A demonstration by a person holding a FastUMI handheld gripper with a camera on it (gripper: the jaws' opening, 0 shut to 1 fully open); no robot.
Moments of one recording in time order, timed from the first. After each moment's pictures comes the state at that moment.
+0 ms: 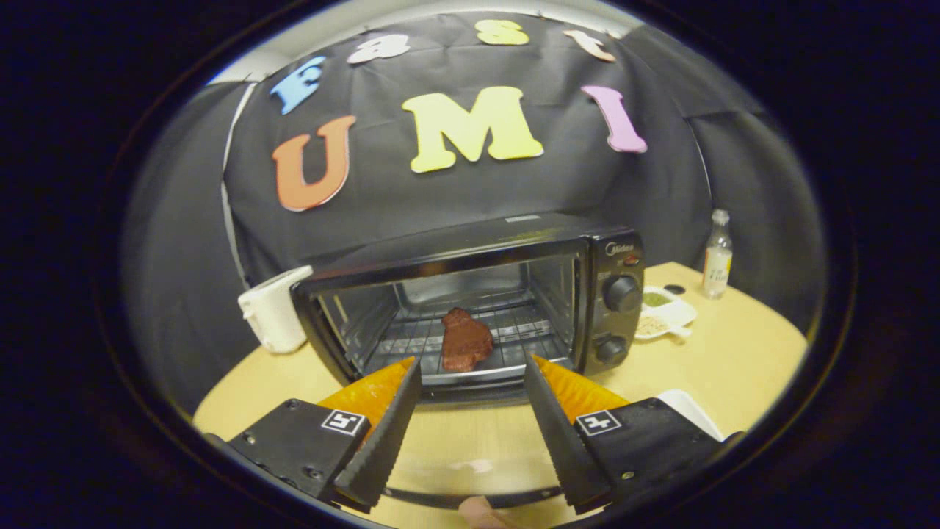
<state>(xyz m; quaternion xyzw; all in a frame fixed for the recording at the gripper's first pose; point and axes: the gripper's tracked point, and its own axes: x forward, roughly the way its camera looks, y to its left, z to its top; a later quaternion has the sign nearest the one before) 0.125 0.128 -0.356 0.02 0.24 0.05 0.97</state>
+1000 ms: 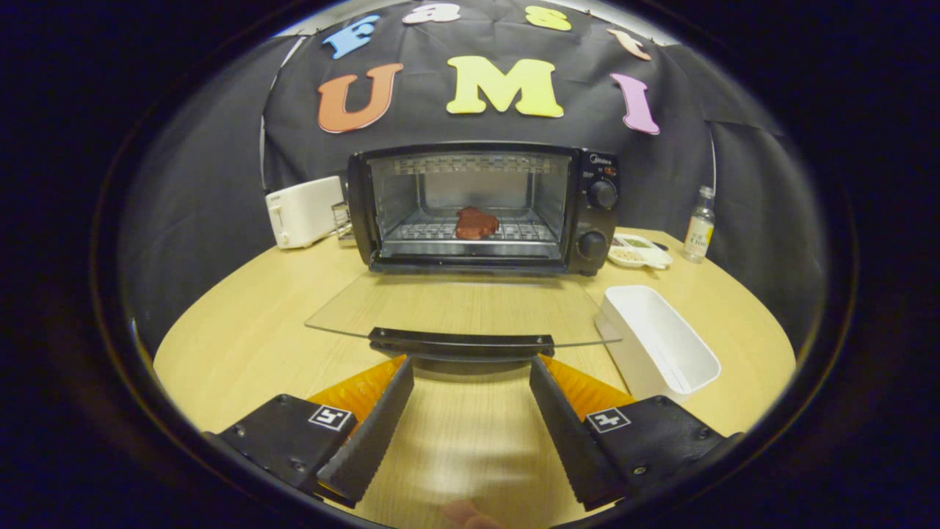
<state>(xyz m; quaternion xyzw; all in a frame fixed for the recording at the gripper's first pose) 0.012 0.114 -0.436 -0.03 0.34 0.05 0.94</state>
